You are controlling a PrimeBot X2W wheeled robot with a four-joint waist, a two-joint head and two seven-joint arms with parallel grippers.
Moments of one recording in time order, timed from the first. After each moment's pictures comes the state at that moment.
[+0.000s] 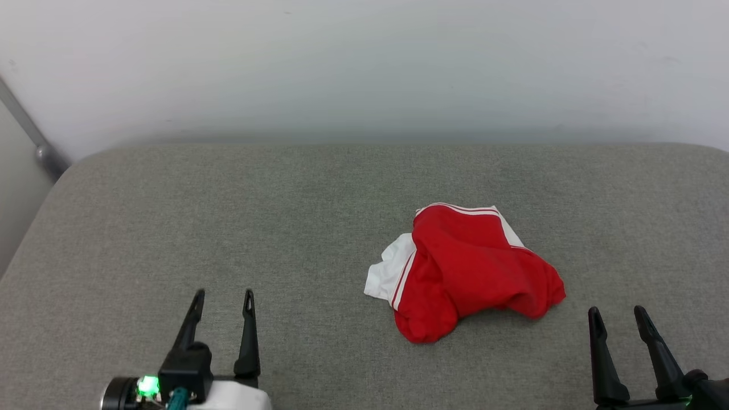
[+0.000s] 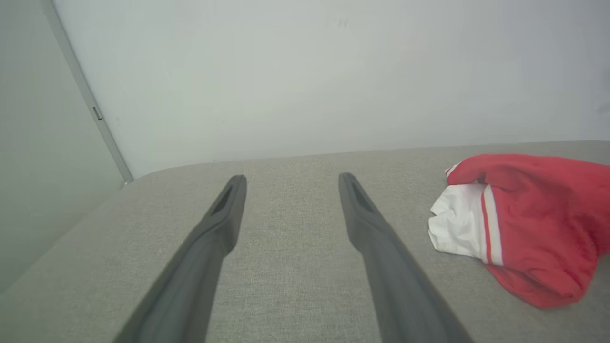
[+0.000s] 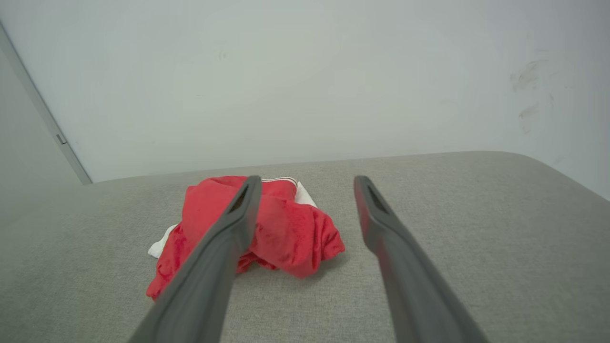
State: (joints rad) left arm 0.09 0.08 -0.11 0.08 -0.05 0.11 -0.26; right arm 0.20 -0.05 -0.05 -0.05 0.18 0.13 -0.26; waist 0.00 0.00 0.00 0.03
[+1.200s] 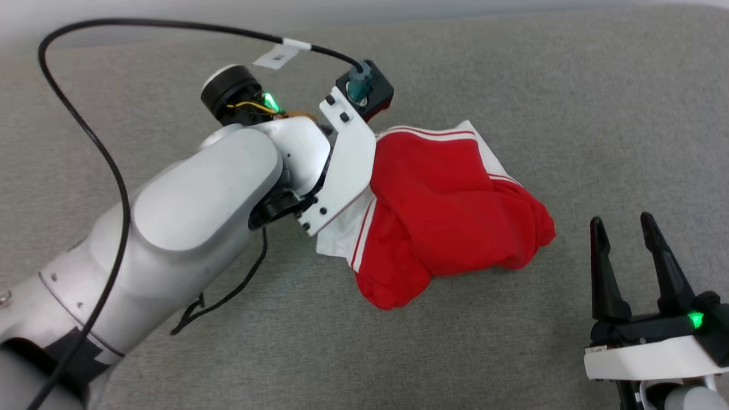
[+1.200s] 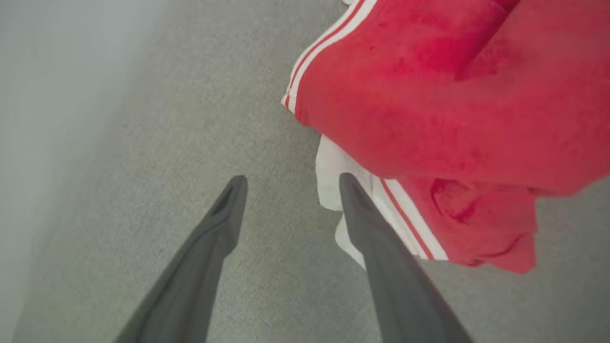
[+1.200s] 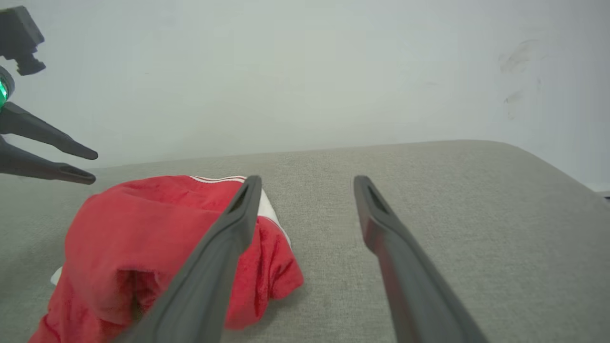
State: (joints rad) left arm -1.15 0.41 -1.05 0.36 -0.71 -0.13 0.73; right arm -0.01 -0.05 -0.03 -0.07 0.15 0.13 -0.26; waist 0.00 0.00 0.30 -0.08
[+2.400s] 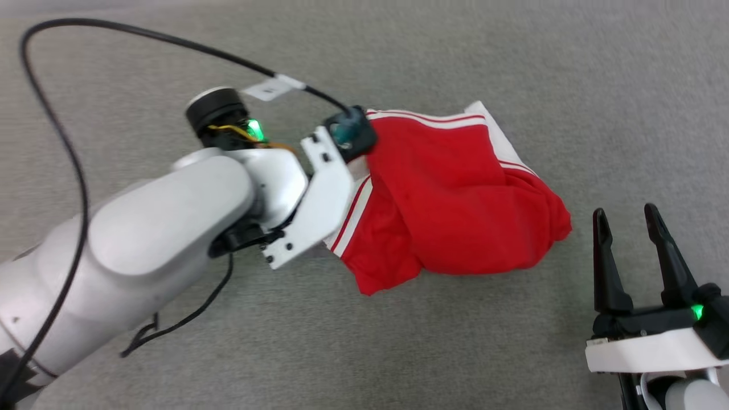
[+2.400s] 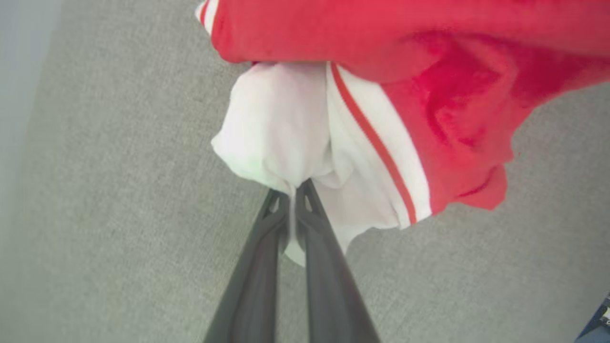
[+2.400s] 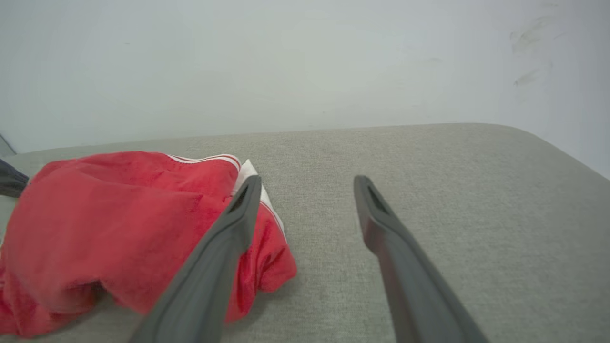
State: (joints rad) left arm -1.23 0.58 -1.28 0.15 -0.84 -0.13 0.81; right arm -0.06 -0.05 -0.04 -0.06 0.14 0.13 -0.26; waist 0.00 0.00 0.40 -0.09
